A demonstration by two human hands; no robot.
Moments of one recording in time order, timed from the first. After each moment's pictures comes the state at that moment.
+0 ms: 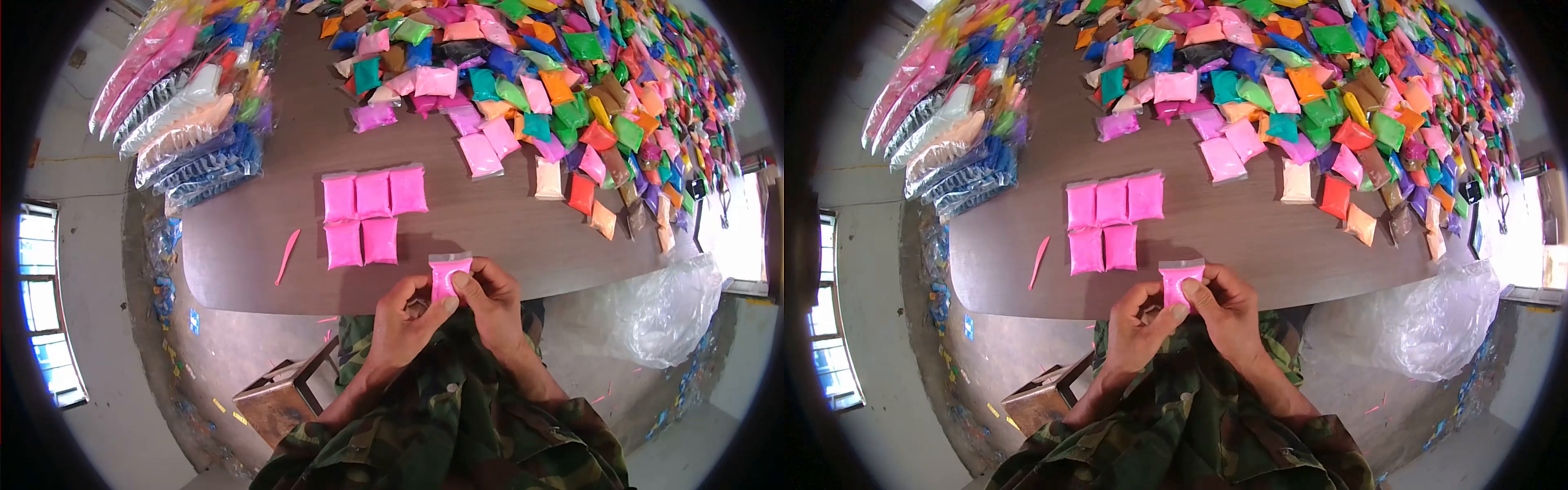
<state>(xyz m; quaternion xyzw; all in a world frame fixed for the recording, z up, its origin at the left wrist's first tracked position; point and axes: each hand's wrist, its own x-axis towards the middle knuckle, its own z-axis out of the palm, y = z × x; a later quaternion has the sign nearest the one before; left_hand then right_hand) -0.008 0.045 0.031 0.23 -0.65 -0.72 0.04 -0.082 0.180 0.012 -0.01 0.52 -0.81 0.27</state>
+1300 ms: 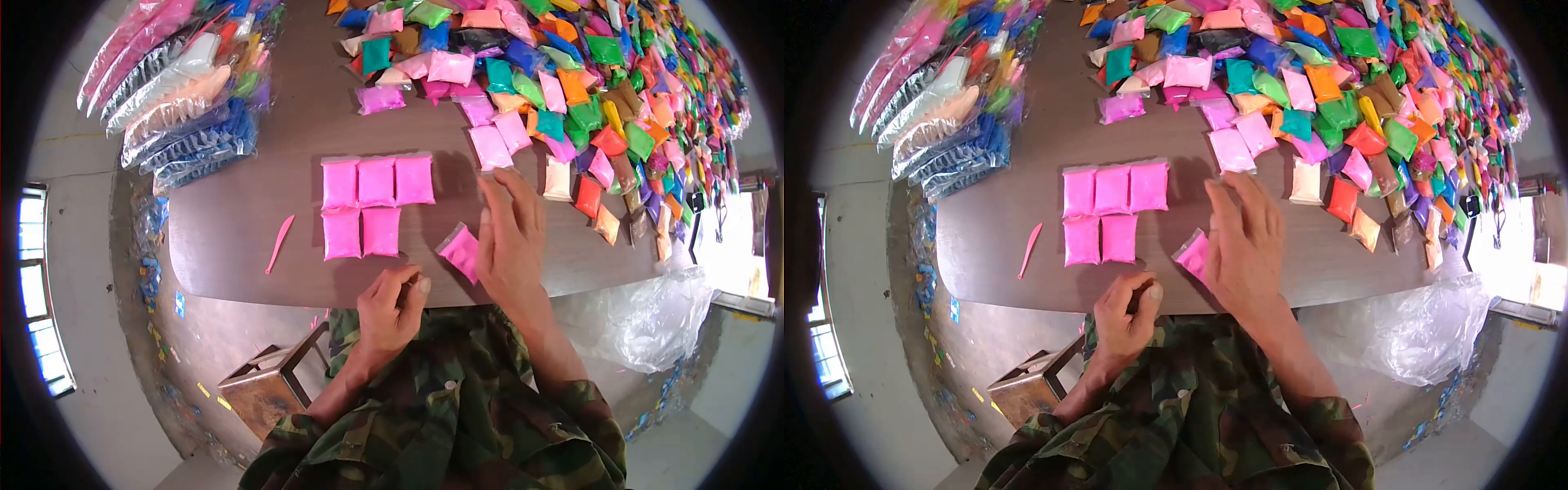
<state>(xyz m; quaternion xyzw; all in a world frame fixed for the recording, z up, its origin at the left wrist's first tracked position) 0.001 0.024 0.002 0.17 -0.82 -0.51 0.18 -0.160 0.163 0.028 -0.35 0.87 -0.32 -0.15</state>
